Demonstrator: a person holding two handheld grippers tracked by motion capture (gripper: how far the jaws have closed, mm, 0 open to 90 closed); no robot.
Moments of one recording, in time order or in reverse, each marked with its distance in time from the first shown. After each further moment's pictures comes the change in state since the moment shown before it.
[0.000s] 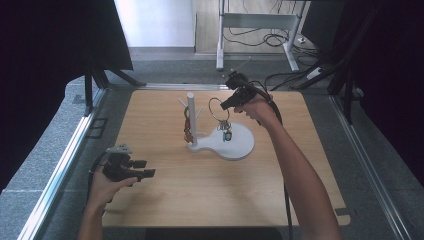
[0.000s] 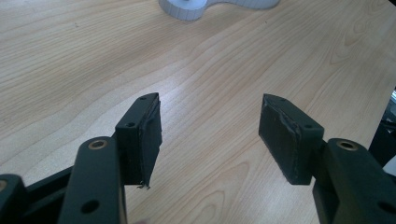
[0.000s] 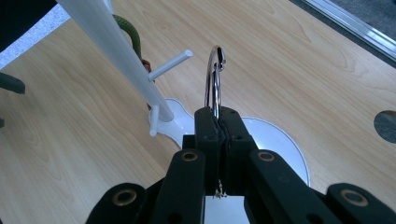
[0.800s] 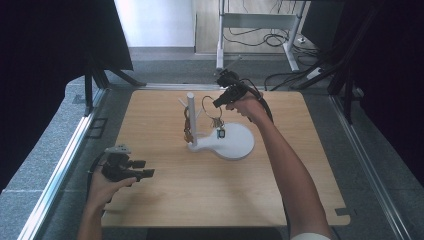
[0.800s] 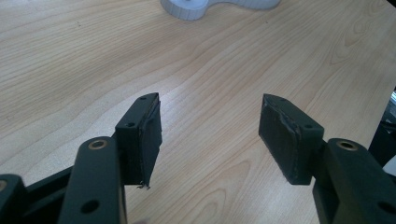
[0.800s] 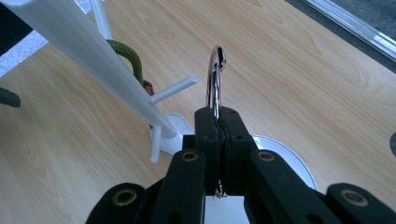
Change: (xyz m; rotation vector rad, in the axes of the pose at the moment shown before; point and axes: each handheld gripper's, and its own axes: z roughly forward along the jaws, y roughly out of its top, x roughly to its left) left arm 0.001 -0.001 -0.001 -0.001 -0.001 -0.002; right arm 0.003 0.018 0.022 0.003 0.016 -0.010
